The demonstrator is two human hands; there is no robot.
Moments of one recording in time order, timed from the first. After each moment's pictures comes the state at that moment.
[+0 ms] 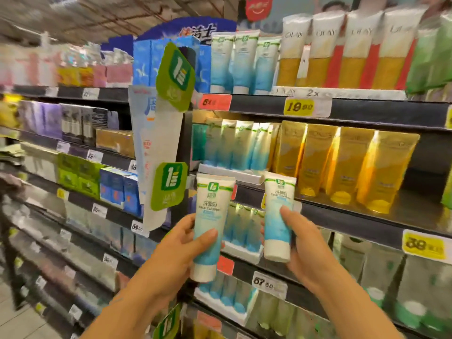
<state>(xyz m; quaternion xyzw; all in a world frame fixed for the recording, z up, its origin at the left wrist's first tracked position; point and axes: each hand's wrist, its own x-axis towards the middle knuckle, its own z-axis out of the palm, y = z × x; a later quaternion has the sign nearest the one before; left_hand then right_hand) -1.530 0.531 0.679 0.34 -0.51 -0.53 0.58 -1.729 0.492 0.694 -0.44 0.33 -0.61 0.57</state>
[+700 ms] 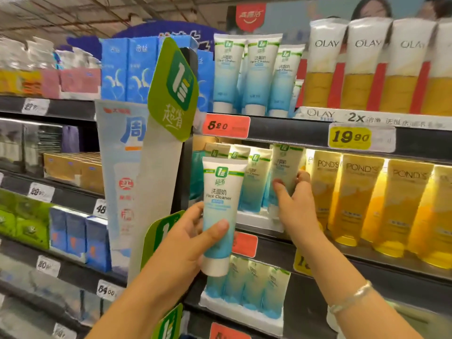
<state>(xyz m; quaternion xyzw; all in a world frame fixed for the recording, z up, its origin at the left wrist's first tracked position) -1.489 0.396 0.734 0.23 -0.58 -0.55 0.56 -1.679 0.334 0.772 -0.56 0.48 -0.67 0.12</state>
